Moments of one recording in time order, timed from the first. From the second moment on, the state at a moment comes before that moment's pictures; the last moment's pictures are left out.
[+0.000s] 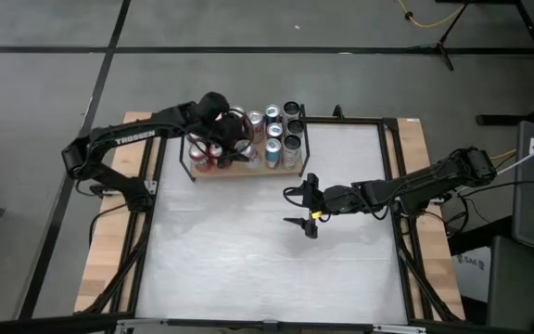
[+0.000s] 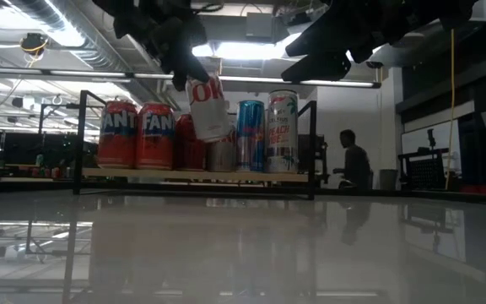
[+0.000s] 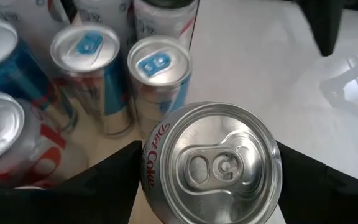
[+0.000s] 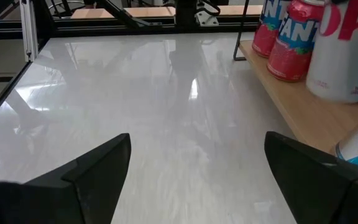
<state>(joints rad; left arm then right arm) 0.54 1.40 1.13 -0.50 0.41 0.25 0.22 1.38 0.77 0.18 0.22 0.12</state>
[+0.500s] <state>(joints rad) 0.56 1.54 1.13 -0.50 0.43 0.25 0.22 1.38 0.77 0.17 0.22 0.12</state>
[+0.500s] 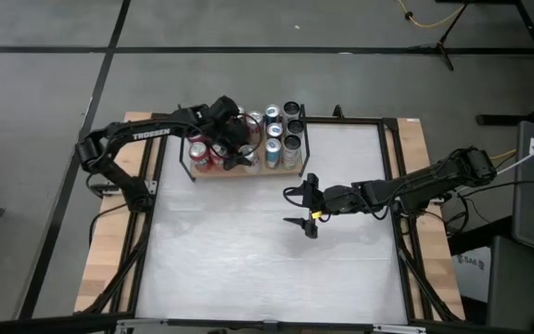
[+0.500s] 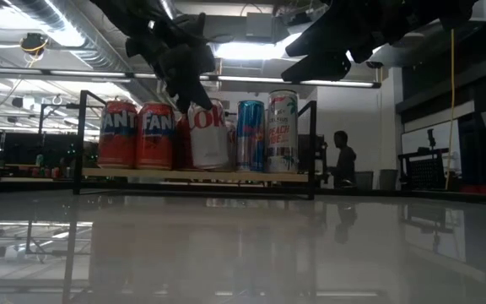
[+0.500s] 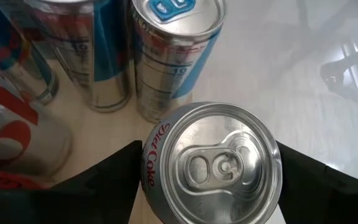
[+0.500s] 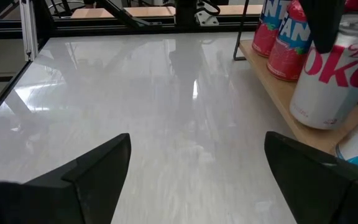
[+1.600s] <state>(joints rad) 0.51 1.54 1.13 -0.48 0.25 0.23 0.22 1.38 0.77 0.17 0.22 0.12</state>
